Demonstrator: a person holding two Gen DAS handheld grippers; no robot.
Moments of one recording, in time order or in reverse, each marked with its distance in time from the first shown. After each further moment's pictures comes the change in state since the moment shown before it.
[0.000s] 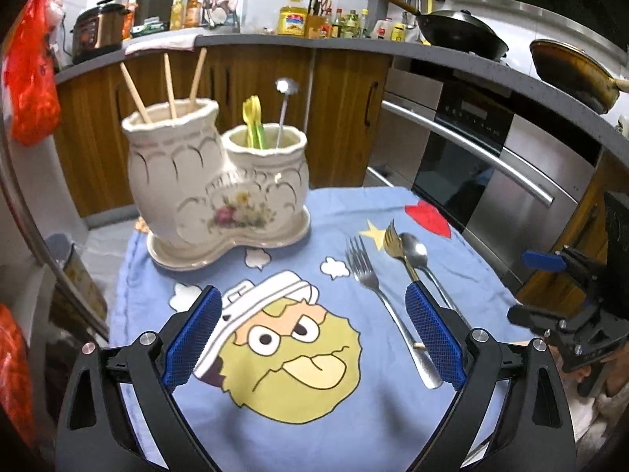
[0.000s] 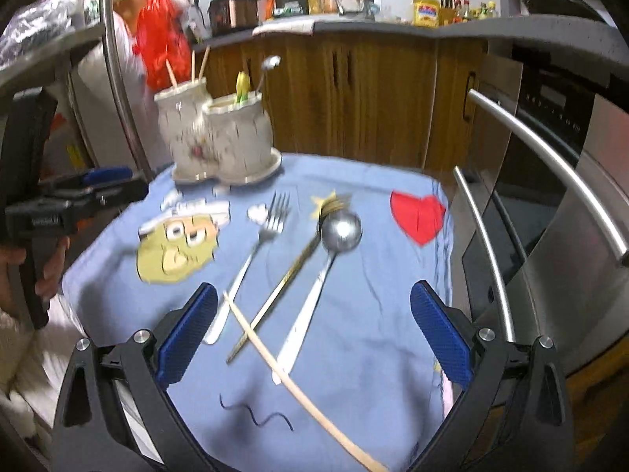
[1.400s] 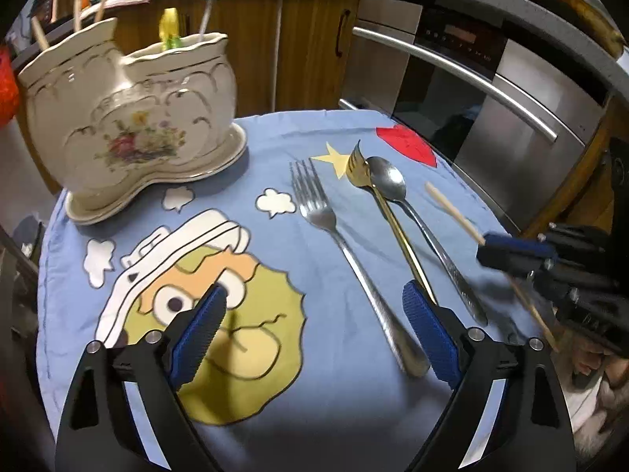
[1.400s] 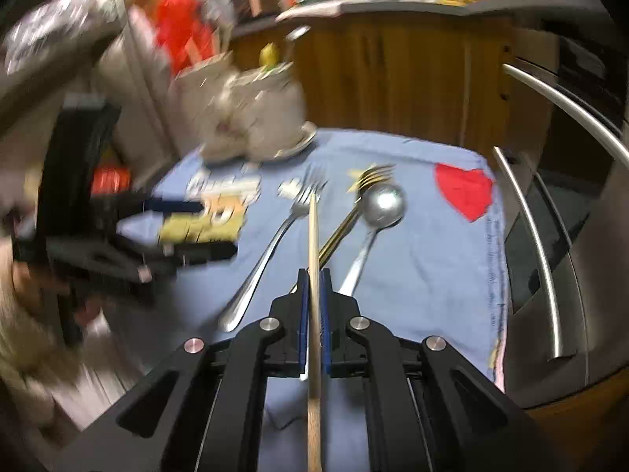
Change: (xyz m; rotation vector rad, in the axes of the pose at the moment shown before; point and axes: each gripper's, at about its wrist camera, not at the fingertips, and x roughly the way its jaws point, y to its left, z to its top) left arm 0.065 -0.044 -0.016 0.057 0.215 -0.055; right arm 0.024 -0.006 -0.011 0.045 0.013 0.146
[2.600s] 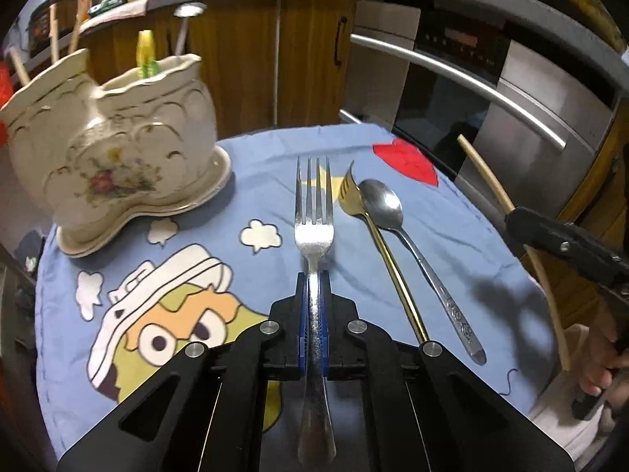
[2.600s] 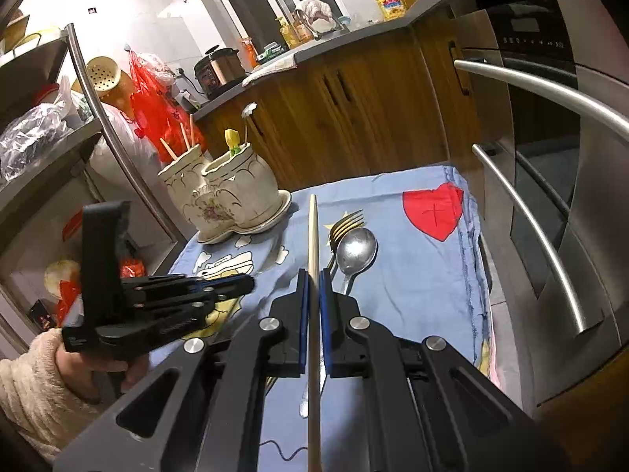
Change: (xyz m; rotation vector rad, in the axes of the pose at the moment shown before) left arm 0.007 -0.007 0.015 0.002 -0.044 0.017; right arm -0.024 -0.034 0.007 0.223 -0.178 0.059
